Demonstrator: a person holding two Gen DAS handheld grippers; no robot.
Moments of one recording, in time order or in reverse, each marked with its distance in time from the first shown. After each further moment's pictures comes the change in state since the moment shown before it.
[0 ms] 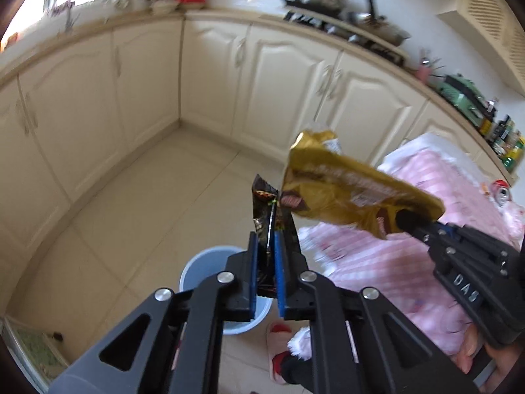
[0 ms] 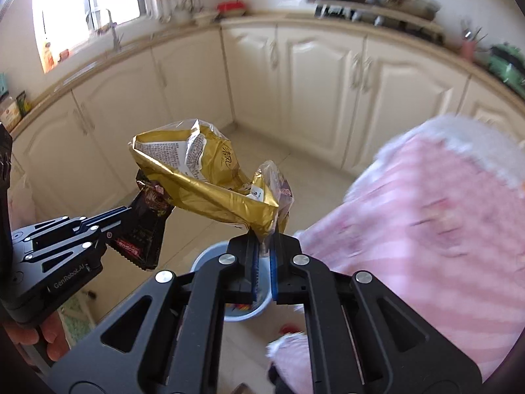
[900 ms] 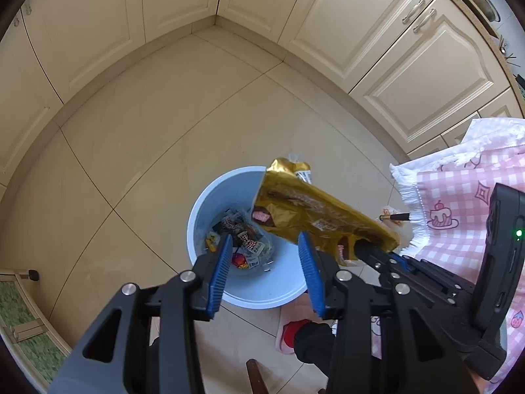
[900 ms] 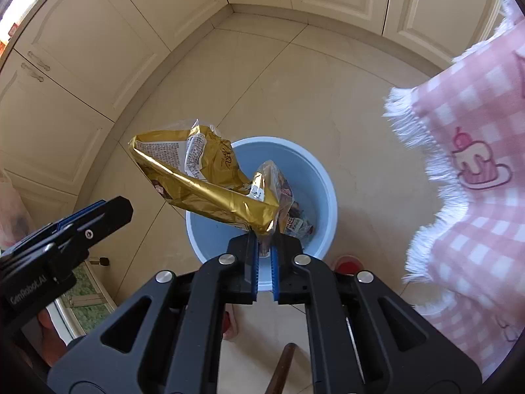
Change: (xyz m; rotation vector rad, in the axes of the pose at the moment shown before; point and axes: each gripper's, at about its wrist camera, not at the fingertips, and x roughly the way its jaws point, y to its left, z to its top) left arm 0.188 0.102 -0.063 -0.190 0.341 0.043; right arm 0.238 0.016 -0.076 0.172 0.423 0.080
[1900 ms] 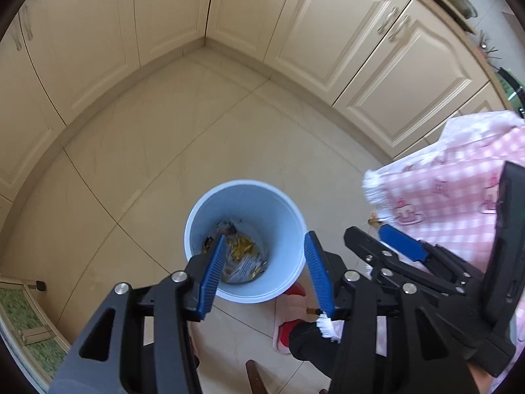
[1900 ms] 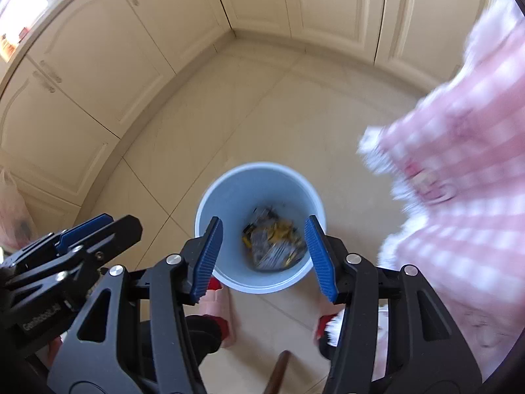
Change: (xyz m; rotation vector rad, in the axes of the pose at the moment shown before) left arm -0.073 -0.024 -0.009 0.054 -0.086 -0.008; right arm -0.090 0.027 -0.006 -0.067 -0.145 -0.039
